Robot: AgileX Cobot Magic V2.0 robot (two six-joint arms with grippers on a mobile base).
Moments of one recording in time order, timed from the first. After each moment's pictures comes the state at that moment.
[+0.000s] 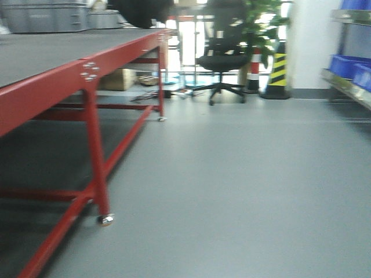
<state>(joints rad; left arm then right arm) -0.08 -0.01 0.03 -0.05 0.02 0.01 0.09 0.35 -0.37 0.10 0.13 0.00</state>
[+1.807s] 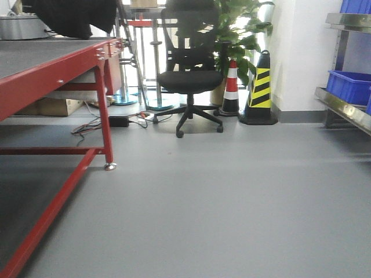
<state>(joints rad) -0.08 -0.01 0.03 -0.05 0.02 0.01 0.09 0.35 -0.37 0.10 0.13 0.00</state>
